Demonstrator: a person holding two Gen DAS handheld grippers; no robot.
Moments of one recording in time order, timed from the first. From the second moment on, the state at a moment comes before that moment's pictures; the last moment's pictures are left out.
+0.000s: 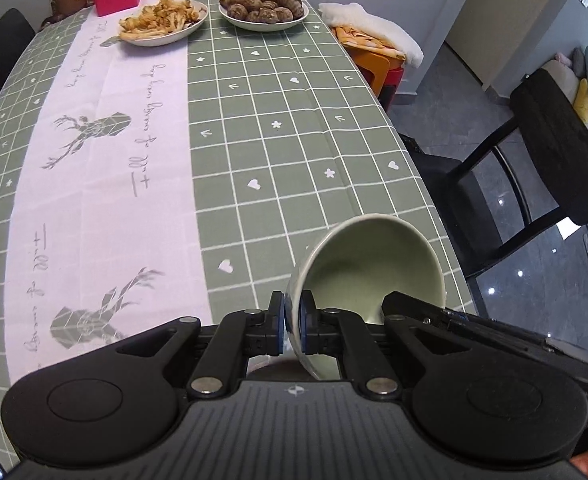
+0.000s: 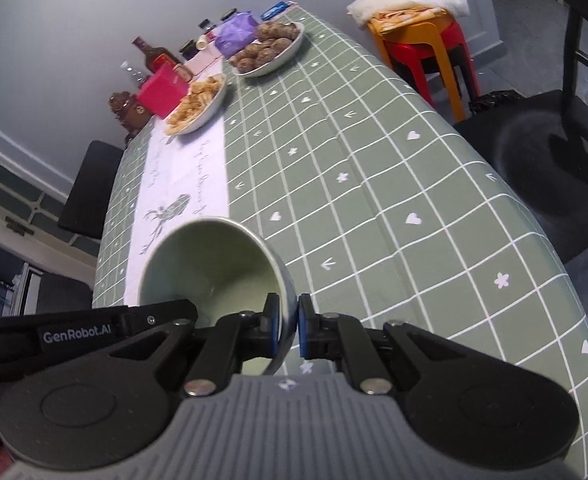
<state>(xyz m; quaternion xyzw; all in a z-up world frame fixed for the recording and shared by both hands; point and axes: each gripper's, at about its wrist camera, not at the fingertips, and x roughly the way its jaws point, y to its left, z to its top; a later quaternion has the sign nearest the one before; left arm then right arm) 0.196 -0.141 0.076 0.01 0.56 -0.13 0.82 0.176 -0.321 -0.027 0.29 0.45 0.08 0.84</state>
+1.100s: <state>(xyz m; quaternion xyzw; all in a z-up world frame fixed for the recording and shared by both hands) 0.138 -0.074 0.030 -0.09 0.64 -0.12 0.75 0.143 -0.252 -0.061 0.11 0.54 0.10 0.83</state>
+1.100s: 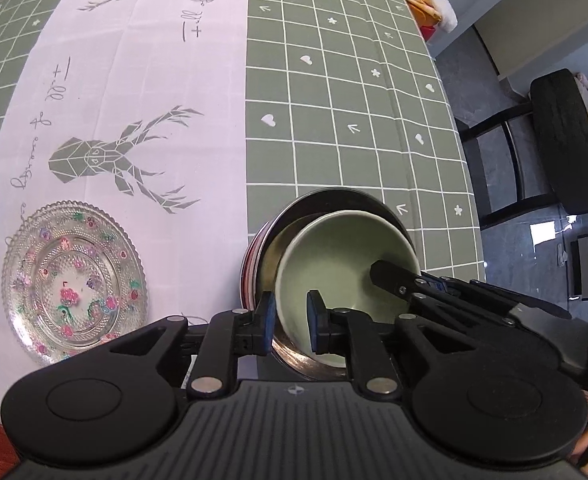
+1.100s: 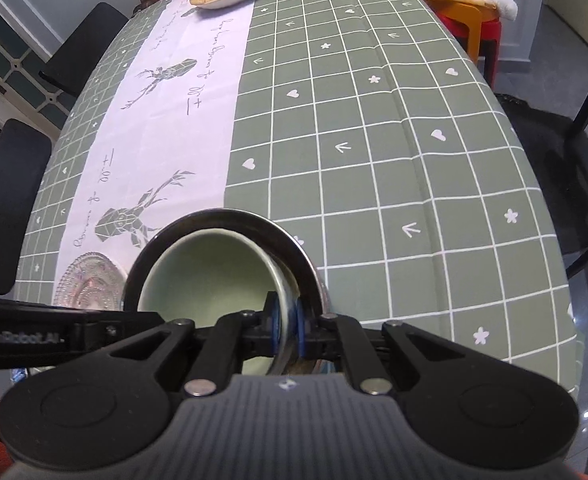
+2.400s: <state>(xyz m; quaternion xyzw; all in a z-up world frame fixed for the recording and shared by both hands) 0.118 -0.026 -0.003 -0.19 0.49 -0.19 0.83 0.133 -0.306 -0.093 0.27 0.50 0.13 0.81</state>
